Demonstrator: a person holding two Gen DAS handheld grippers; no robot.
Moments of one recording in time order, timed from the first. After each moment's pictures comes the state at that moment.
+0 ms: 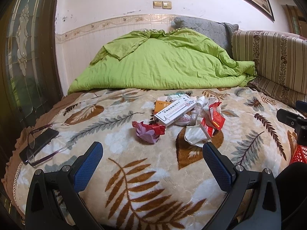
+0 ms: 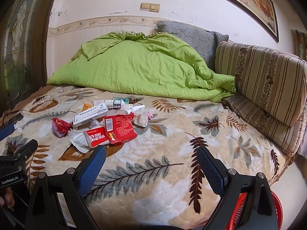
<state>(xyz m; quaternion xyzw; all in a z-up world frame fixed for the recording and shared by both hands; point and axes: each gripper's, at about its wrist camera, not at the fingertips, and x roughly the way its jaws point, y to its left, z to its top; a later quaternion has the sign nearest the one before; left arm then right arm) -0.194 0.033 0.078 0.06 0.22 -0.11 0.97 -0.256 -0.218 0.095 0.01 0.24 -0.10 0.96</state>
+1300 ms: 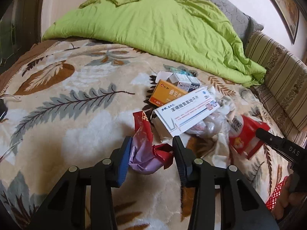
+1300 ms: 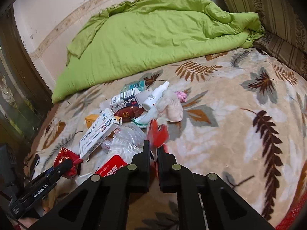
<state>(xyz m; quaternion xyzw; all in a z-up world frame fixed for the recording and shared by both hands) -0.038 0.037 0.052 -0.07 0.39 -0.16 0.90 -0.116 -0.252 0.059 0.22 0.35 -0.01 0.91</state>
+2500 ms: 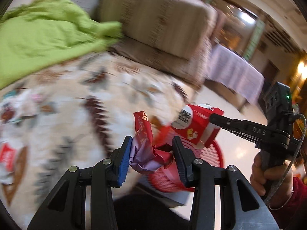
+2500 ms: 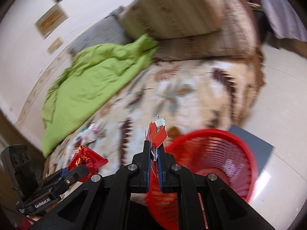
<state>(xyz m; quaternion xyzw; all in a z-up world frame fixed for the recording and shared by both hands) -0.241 -0.252 0.121 0.07 0.38 -0.55 0.74 -0.419 -0.455 0.084 0.37 0.26 -0.19 0.87</state>
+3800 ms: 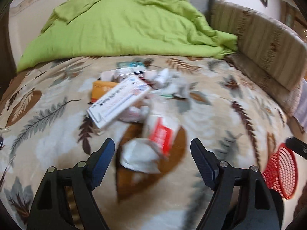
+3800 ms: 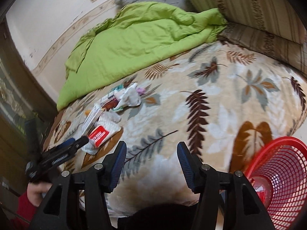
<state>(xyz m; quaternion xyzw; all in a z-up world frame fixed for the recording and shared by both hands) -0.077 -0.060 0.075 0.04 0.40 -0.23 0.89 -0.267 -0.329 0.078 0.26 0.35 -0.03 0.90</state>
